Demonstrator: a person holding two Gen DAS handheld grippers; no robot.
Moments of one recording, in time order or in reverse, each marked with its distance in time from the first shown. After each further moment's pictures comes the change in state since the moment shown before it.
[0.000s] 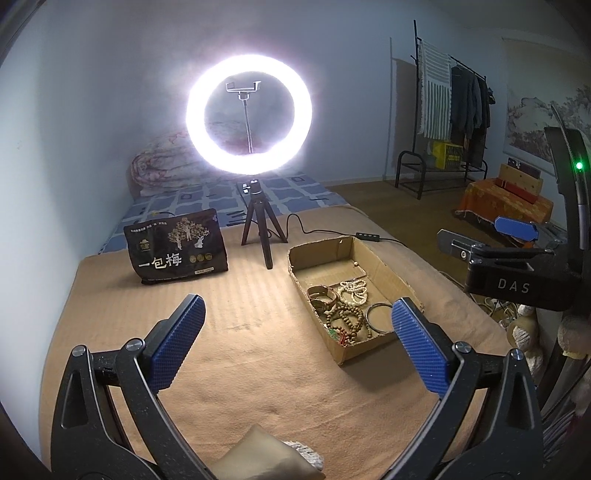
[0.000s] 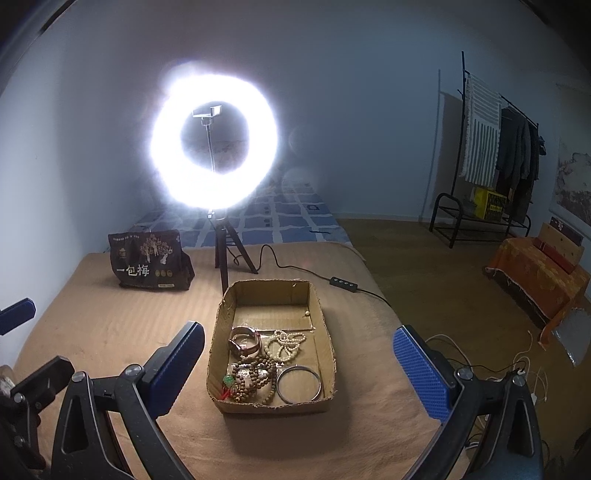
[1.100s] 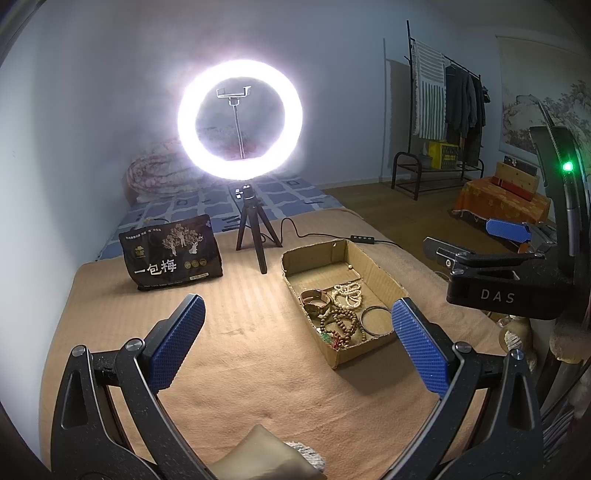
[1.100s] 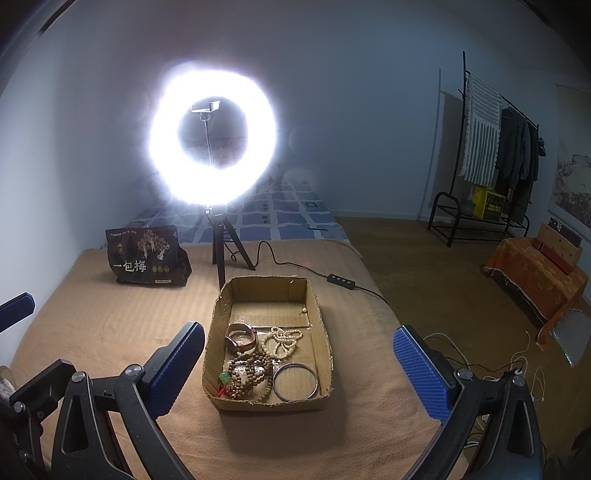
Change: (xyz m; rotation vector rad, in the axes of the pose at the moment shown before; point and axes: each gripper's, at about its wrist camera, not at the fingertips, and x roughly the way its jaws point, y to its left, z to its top) left arm 0.000 -0.011 0.001 0.020 -0.011 -0.011; right arm 0.002 -0.001 -0.001 -0.014 0.011 -0.007
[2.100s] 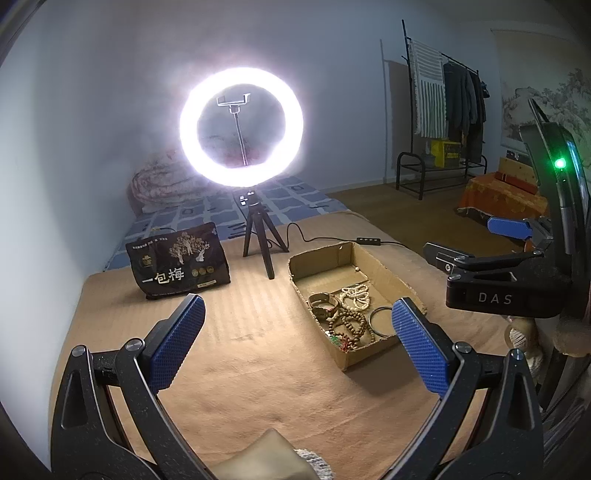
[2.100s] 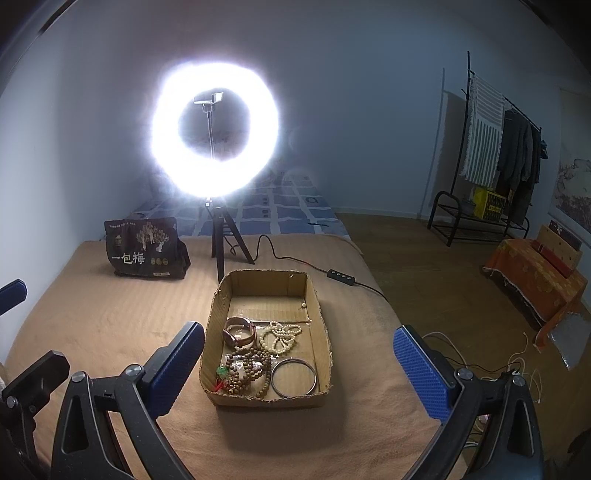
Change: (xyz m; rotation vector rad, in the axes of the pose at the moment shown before) left arm -0.001 0.007 0.002 0.031 -0.020 0.024; right arm 0.002 -0.004 -0.007 -0.016 0.015 -0.001
